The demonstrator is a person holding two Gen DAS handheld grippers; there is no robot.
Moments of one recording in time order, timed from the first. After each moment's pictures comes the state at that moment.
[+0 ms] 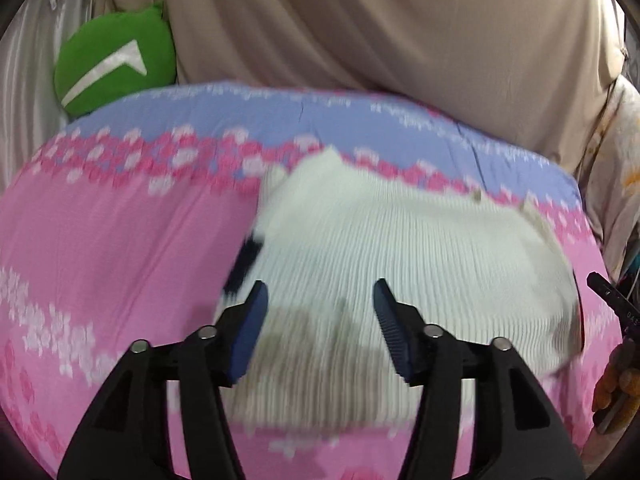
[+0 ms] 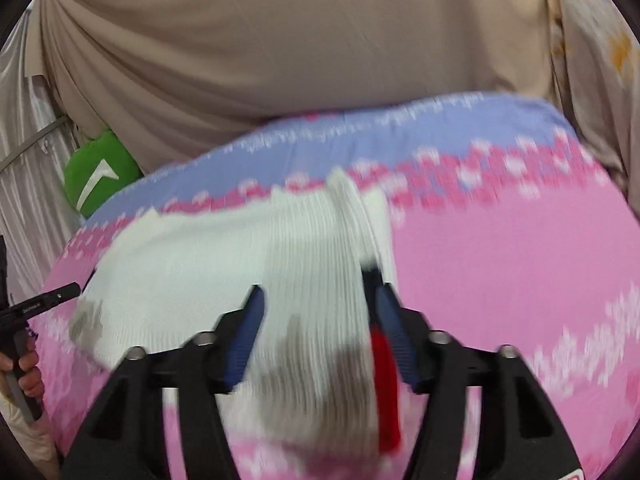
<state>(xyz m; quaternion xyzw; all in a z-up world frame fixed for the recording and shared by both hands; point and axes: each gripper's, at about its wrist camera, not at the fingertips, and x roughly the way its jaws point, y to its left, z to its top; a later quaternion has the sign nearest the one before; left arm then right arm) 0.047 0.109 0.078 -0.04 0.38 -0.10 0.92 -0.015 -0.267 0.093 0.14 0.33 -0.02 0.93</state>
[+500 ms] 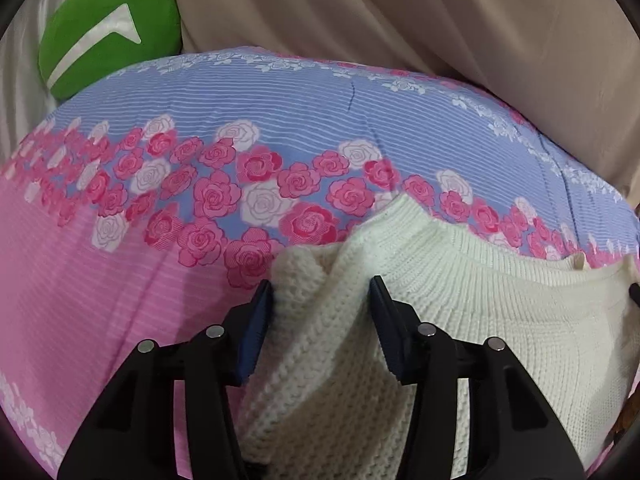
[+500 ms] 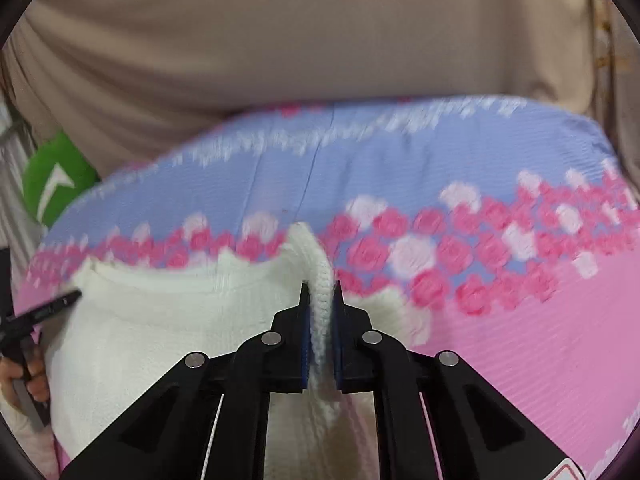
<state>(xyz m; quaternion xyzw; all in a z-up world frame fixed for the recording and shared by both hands) 0.191 0.112 0.020 -0.05 0.43 -0.04 0.90 0.095 -0.303 0.071 0.15 0.37 -0.06 0.92</state>
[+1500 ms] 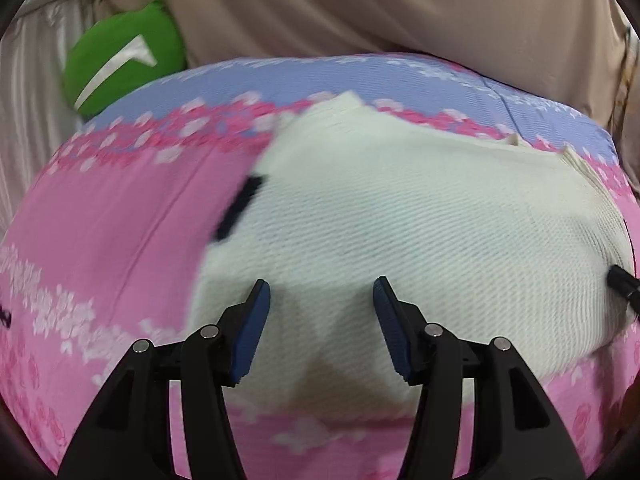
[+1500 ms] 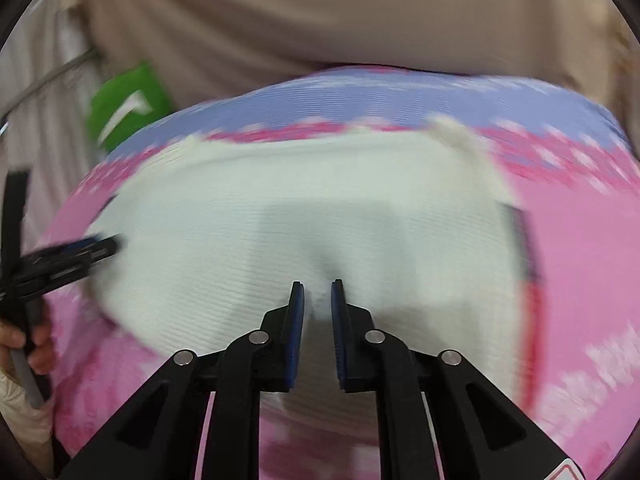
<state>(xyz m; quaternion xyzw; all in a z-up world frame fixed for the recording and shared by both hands) 0.027 0.107 0.019 0.02 0.41 -0.06 0.91 -0.049 -0.239 0.040 0.13 0.40 -0.01 0.91</state>
